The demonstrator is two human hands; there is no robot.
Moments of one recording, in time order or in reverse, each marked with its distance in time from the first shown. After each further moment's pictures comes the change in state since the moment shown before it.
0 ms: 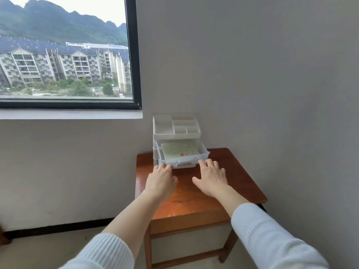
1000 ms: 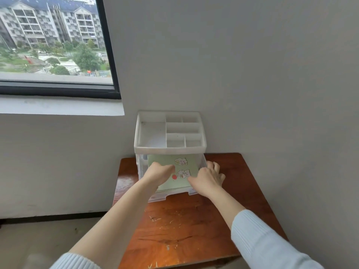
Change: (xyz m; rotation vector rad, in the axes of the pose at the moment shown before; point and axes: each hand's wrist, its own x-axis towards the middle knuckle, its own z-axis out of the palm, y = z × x) left_hand 0.211 0.006 0.036 -0.816 -0.299 -0.653; right_hand 0.210 0.042 0.066 0.163 -0.247 0.181
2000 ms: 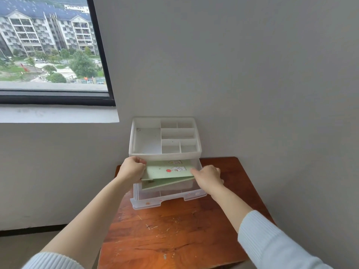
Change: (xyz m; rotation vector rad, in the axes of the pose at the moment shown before) left_hand 0.034 -0.008 -0.051 -0.001 0.212 0.128; right_hand 0.006 0.005 -0.024 0.355 -0.012 0.110
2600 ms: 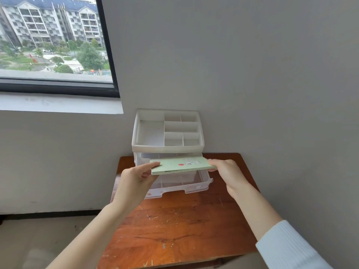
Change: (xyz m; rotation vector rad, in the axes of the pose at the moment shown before) left_hand -0.072 -0.034 0.005 0.155 0.163 0.621; right_hand -0.013 0.022 -0.041 0.644 -0.093 0.036
